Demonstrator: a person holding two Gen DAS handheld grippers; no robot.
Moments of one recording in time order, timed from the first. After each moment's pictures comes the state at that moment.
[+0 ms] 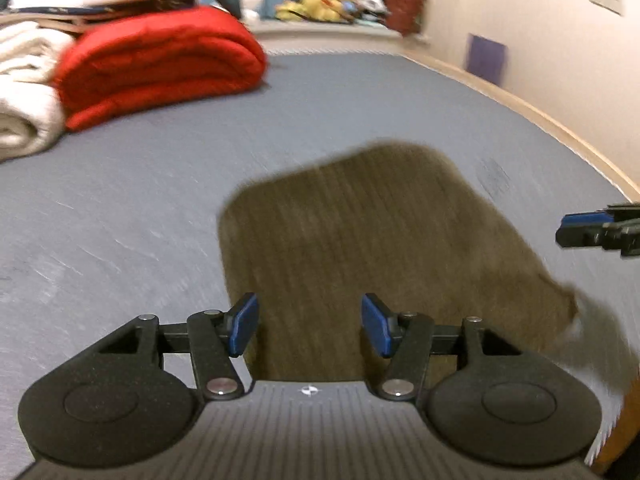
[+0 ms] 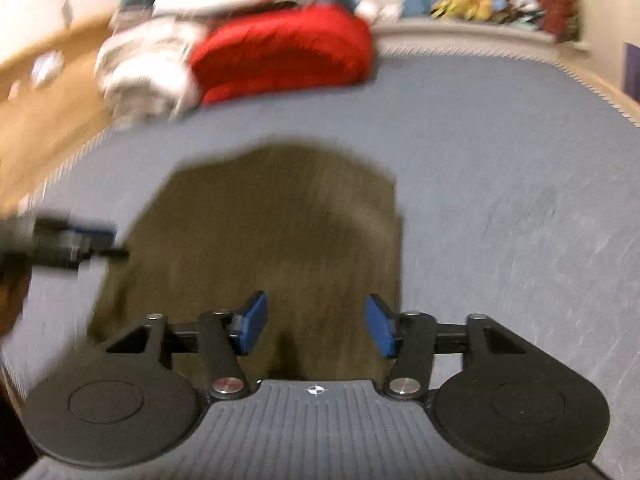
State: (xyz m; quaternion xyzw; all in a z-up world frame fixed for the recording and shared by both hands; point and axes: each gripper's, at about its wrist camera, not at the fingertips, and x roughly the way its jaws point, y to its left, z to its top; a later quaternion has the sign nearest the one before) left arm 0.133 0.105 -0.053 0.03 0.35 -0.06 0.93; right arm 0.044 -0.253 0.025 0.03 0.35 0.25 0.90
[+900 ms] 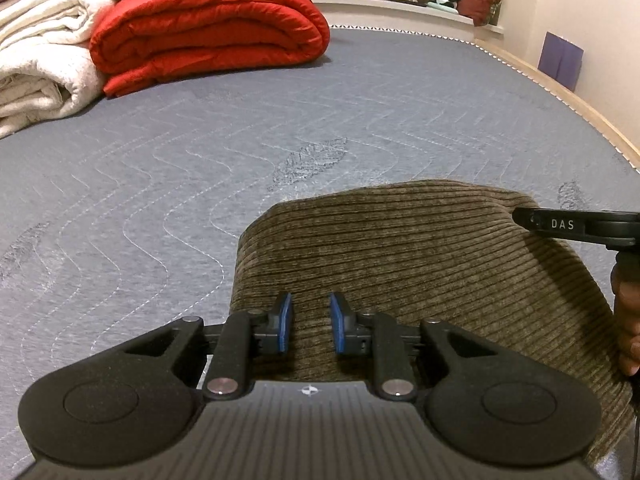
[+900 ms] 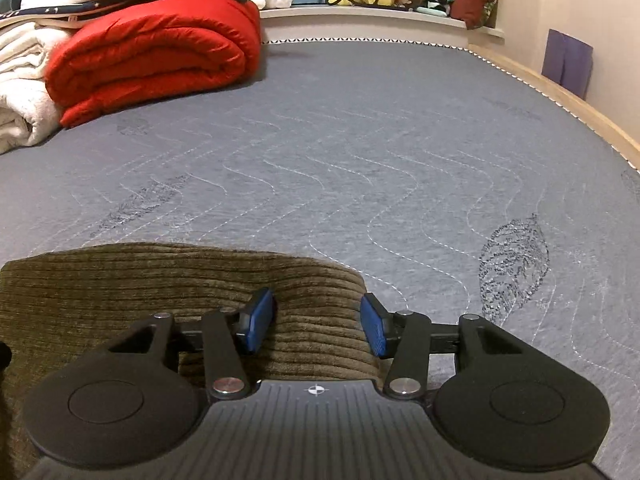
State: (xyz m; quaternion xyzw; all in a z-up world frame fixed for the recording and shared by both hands) left arm 0.217 0.101 -0.070 0.01 0.40 0.02 0.92; right arm 0.207 -0.162 -0.040 0.00 0.37 0.06 0.93
